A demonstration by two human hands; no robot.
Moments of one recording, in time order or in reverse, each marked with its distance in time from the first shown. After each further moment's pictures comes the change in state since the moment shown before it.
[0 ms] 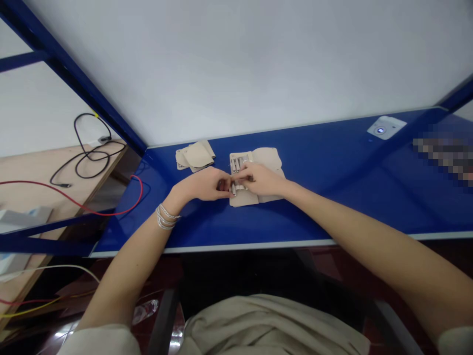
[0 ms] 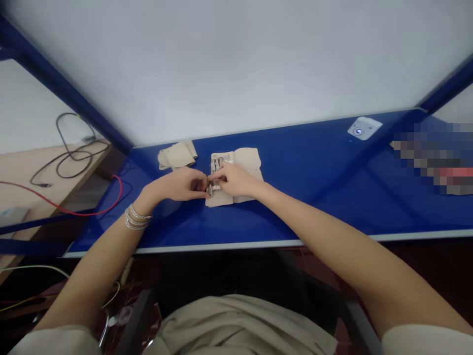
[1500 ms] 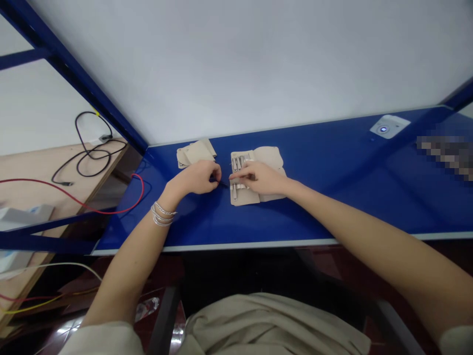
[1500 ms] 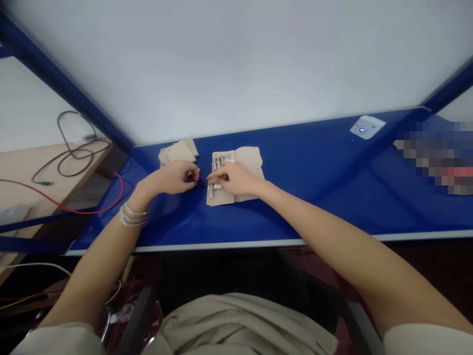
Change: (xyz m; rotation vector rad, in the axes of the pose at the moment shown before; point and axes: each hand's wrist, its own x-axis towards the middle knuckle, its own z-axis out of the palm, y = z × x) left_hand -0.004 -0.020 -0.006 0.199 0.113 -0.127; right_hand -0.001 -0.005 -0.003 0.056 0.007 0.028
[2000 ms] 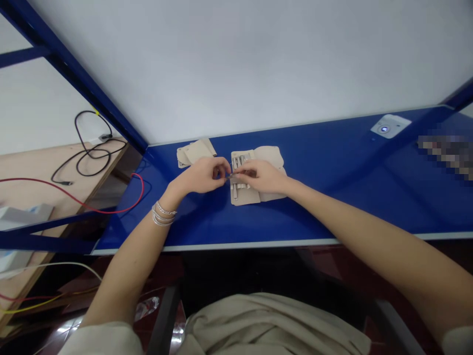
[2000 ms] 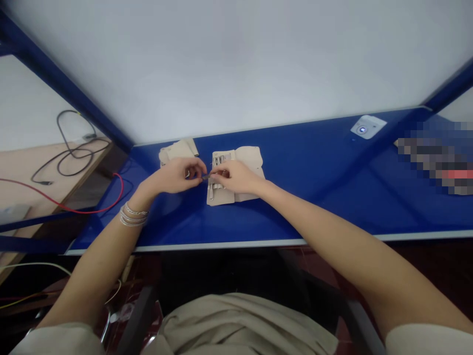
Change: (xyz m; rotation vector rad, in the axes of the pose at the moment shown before) left_hand -0.001 0.011 -0.002 -0.303 0.113 0.086; right_hand 0.000 -0.006 -0.001 0.105 0.093 -0.001
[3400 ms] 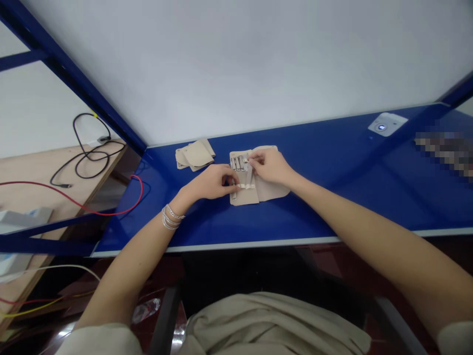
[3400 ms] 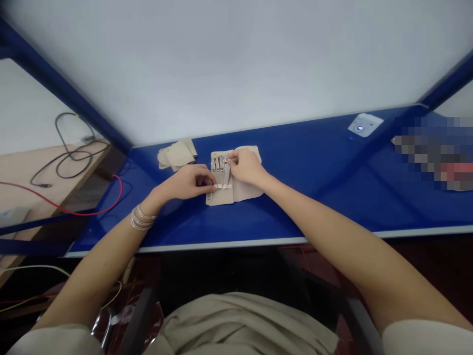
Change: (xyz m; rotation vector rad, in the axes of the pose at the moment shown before) left_hand 0.008 0.008 0.026 -0.006 -0.009 0.083; right_hand 0.006 0.012 -0.014 -0.080 0.239 0.359
